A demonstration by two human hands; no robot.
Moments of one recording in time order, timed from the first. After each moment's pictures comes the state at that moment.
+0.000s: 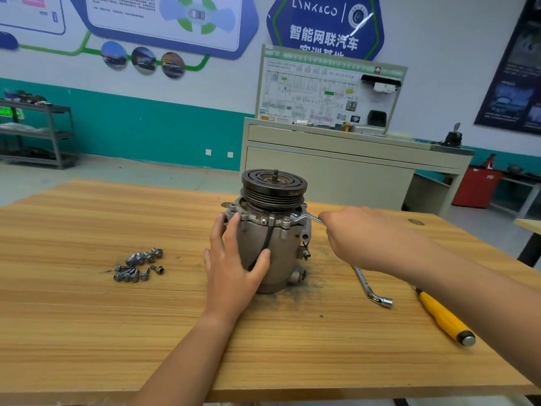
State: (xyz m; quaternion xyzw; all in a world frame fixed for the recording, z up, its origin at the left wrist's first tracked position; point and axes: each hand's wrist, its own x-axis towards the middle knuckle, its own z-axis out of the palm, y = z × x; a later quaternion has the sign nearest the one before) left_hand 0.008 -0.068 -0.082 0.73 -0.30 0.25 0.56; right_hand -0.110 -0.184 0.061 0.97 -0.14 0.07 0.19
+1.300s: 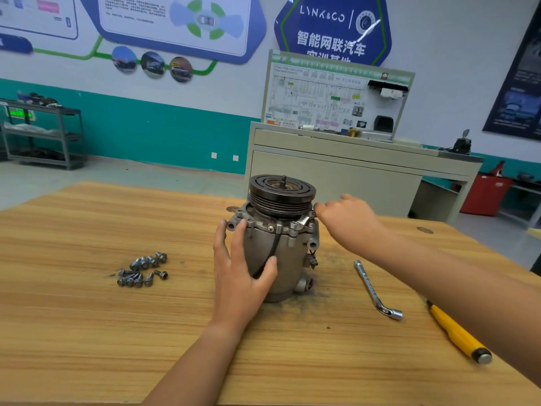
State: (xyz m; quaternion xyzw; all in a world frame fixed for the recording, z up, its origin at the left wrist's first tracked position) left_hand 0.014 -0.074 -0.088 0.70 -0.31 0.25 0.59; right_hand -0.053 -0.223 0.046 0.93 -0.07 0.14 0.34
